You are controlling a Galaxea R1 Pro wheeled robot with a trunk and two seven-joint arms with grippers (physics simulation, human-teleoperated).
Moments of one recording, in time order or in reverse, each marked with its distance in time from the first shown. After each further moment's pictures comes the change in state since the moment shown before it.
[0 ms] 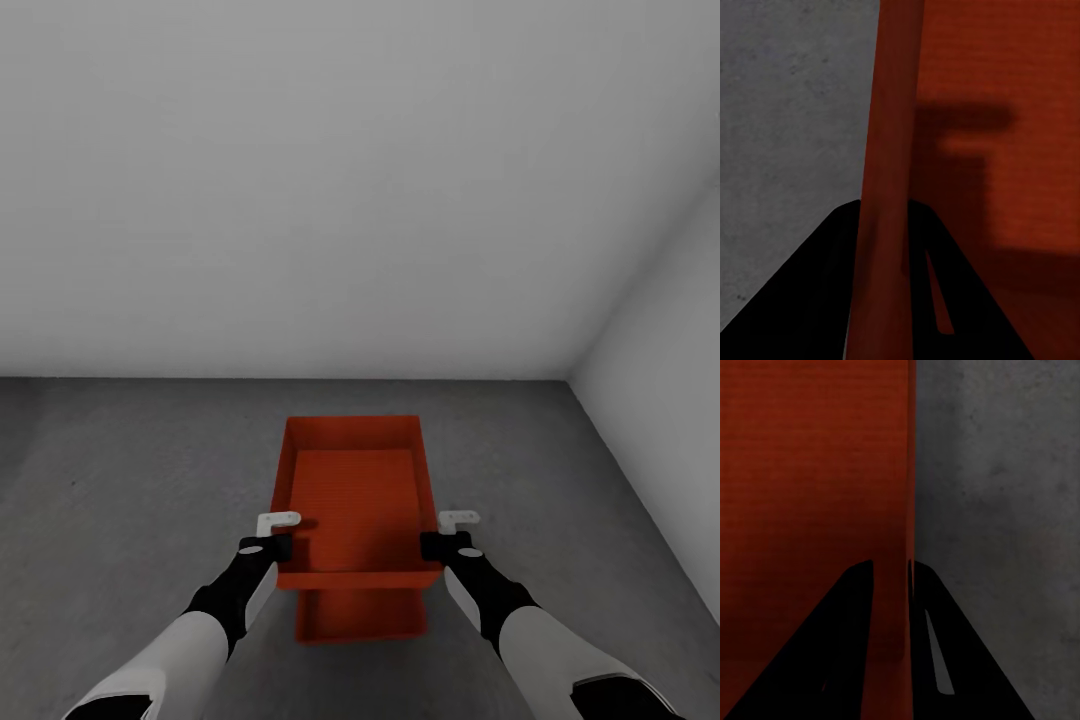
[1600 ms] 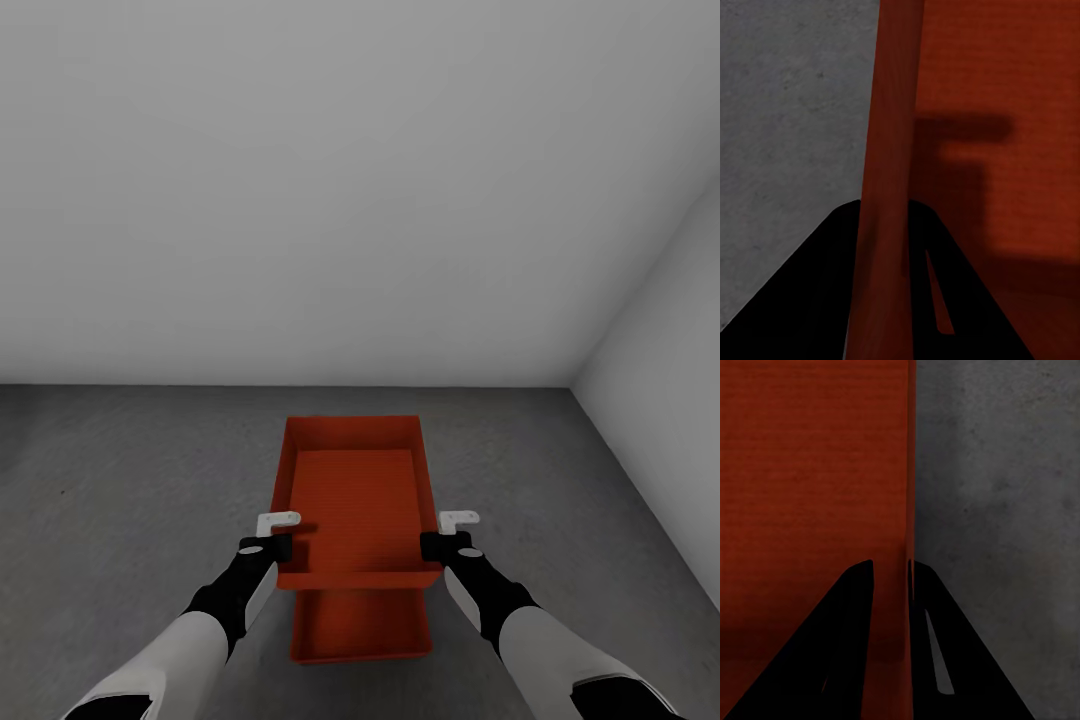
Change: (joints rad) left arm 0.000 0.001 -0.003 0.001 0.002 0.000 0.000; right arm 0.001 0.000 0.000 0.000 -0.001 0.000 0.000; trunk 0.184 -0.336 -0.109
